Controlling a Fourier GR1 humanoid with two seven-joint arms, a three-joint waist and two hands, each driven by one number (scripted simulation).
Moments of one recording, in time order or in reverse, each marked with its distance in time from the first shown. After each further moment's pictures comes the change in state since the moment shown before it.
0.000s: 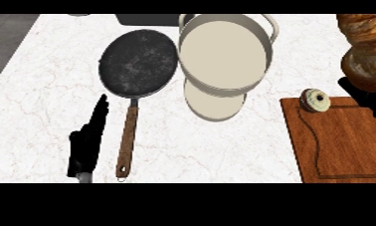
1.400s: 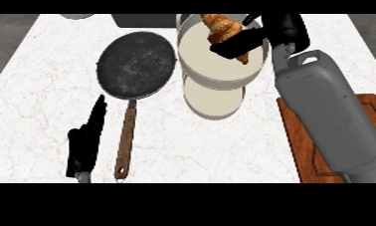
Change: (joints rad) left arm 0.003 -0.022 0.036 0.000 -0.021 -0.014 0.025; right arm -0.156 0.600 0.123 0.686 0.298 -0.205 -0.253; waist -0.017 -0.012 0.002
